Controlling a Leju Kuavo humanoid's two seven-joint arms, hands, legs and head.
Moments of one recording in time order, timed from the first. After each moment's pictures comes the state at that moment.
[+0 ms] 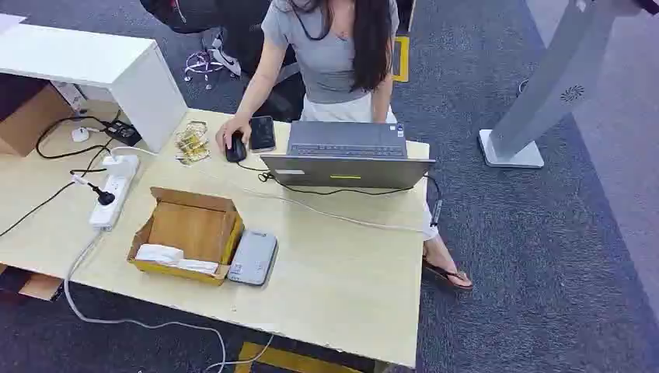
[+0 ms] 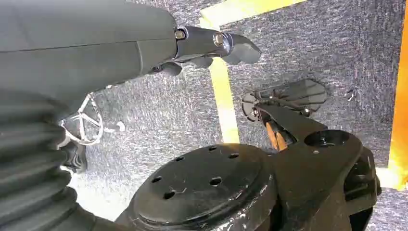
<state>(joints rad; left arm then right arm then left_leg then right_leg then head) 0.16 -0.01 0.03 -0.44 0.00 0.00 0.00 0.14 0.00 -0.02 -0.39 0.00 0.00 0.00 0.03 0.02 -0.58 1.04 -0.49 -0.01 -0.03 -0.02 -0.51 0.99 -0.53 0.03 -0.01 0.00</state>
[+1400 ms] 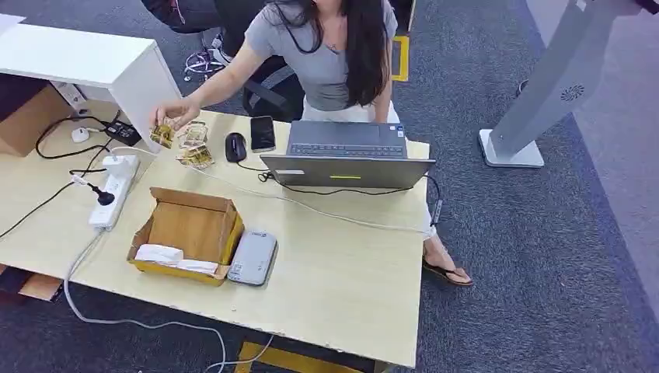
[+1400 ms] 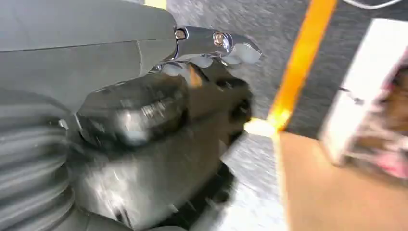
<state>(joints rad) 0.31 -0.13 0.03 -0.78 0.34 0.08 -0.11 0.08 0.09 -0.29 -0.48 0.23 0.13 -0.10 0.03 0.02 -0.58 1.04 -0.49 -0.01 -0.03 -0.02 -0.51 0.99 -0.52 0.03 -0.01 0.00</state>
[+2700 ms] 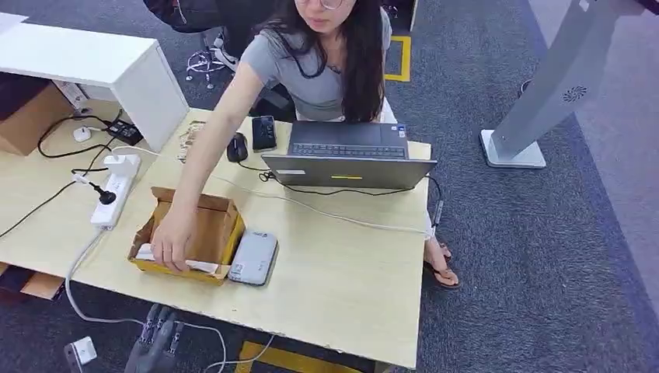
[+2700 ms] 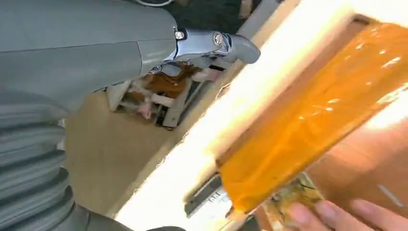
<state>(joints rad) 0.24 -0.25 0.60 -1.22 0.49 -0.32 -0.14 0.02 0.21 -0.80 -0.67 0.65 0.24 0.14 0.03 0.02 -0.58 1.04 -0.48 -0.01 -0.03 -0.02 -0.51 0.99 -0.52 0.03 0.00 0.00</state>
